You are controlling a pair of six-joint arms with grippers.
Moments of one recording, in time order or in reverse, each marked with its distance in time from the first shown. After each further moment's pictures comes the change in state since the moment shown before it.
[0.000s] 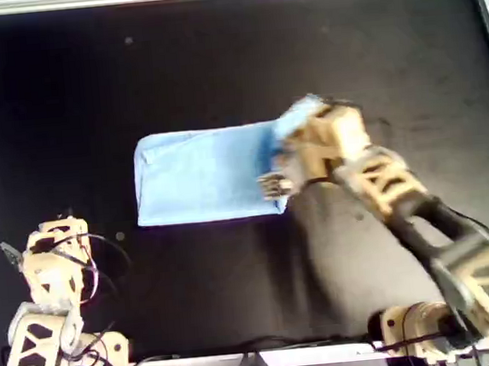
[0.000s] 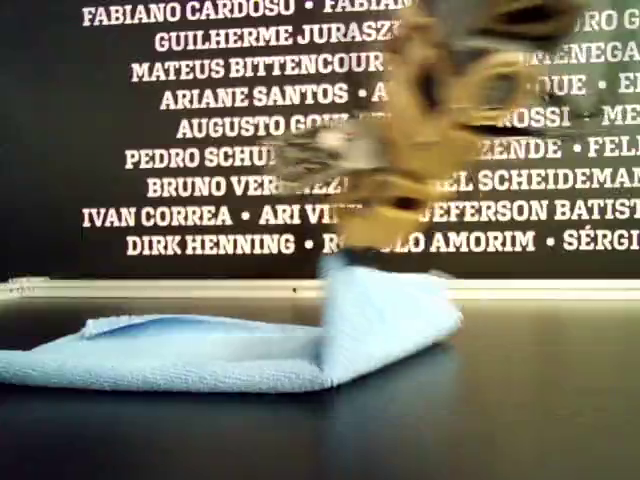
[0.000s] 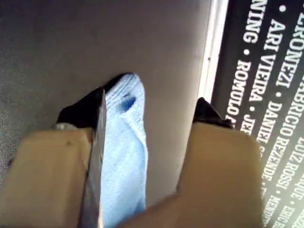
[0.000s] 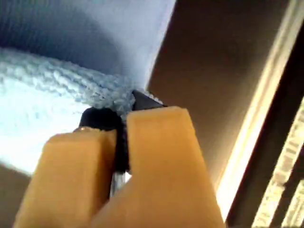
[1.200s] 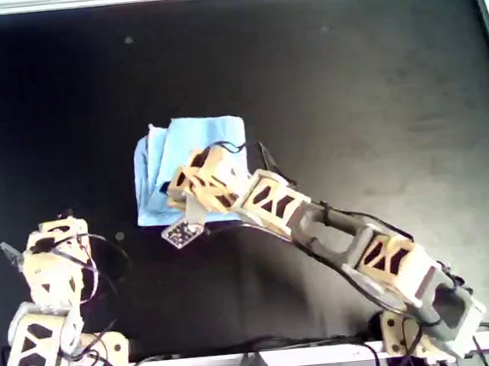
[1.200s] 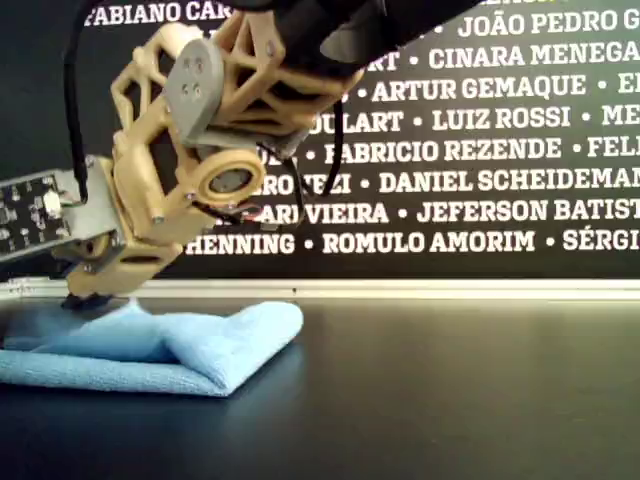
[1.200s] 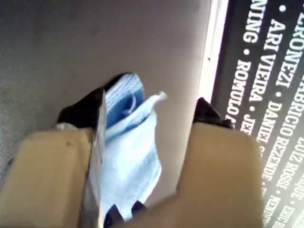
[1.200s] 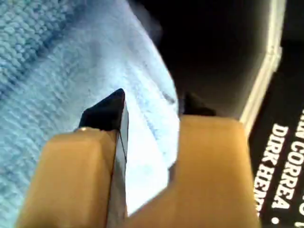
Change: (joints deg) left arm 0.0 0.0 0.0 0.0 0.0 0.0; right arm 22.5 -36.2 -44.8 0.0 -0.1 0.0
